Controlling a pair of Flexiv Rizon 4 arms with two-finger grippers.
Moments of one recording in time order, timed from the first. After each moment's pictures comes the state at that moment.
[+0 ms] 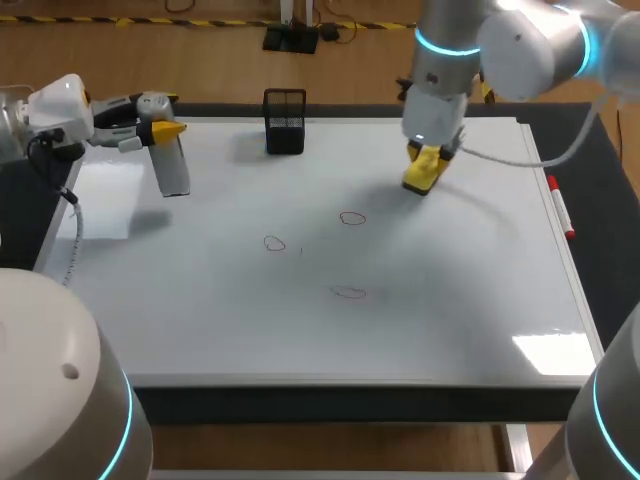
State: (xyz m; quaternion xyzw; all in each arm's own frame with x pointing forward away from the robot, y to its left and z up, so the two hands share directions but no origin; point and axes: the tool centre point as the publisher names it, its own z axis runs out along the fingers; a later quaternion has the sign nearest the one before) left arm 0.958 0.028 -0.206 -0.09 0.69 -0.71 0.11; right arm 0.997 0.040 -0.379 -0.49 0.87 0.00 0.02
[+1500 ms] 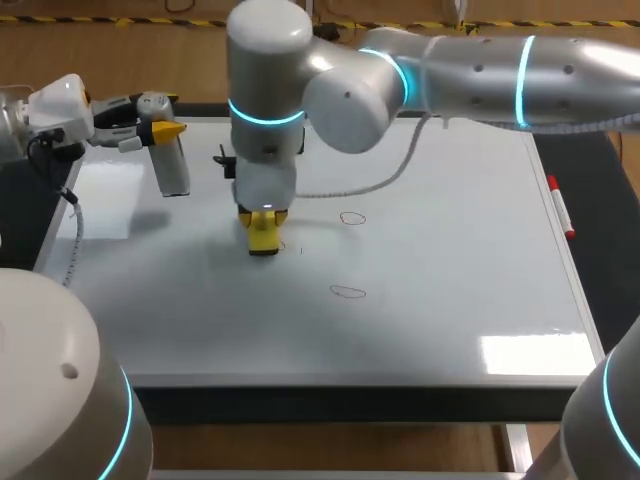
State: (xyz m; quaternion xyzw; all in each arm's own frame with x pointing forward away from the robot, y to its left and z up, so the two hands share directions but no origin) left arm 0.958 0.028 -0.206 -0.09 0.69 -0.71 0.11; right arm 0.887 0.326 -0.403 -0.74 0.67 0.03 0.03
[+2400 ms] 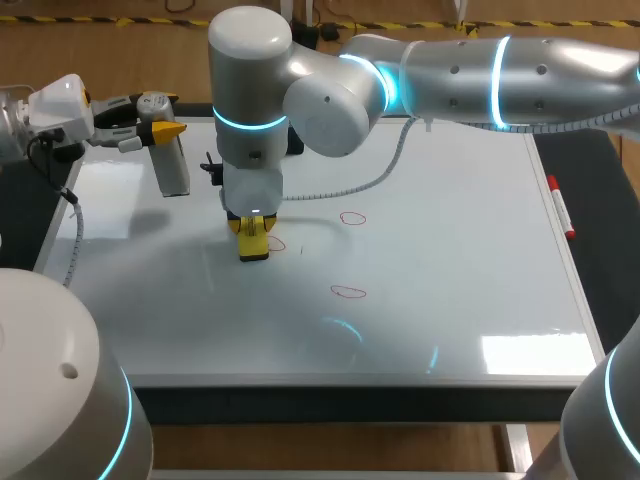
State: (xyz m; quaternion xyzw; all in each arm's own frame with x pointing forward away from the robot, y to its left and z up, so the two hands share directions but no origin) left arm 0.958 0.028 -0.206 -0.09 0.69 -0.71 0.11; right arm 0.885 0.337 -0.417 -0.75 0.66 0.03 0.02
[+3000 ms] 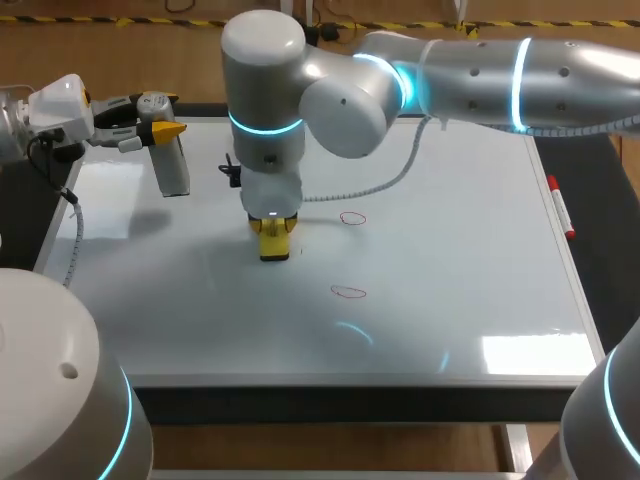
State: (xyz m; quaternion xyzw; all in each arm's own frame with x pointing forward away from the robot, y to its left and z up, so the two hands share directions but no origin) left arm 0.958 0.028 -0.206 -0.09 0.69 -0.71 0.11; right arm 0.885 0.297 -0.416 -0.72 0.69 0.01 0.01
